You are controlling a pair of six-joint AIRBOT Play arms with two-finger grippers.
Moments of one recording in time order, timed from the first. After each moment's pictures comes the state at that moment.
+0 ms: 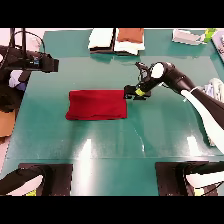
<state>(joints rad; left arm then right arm) -0.23 -1.08 1.41 1.46 -1.06 -1.51 0.40 -1.57 1.37 -1.21 1.12 1.87</state>
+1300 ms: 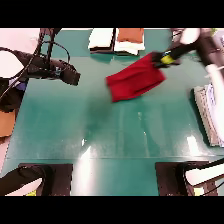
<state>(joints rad) -0.45 -1.08 1.40 1.45 -1.09 -1.48 0.09 -1.61 1.86 -1.46 1.34 1.81</state>
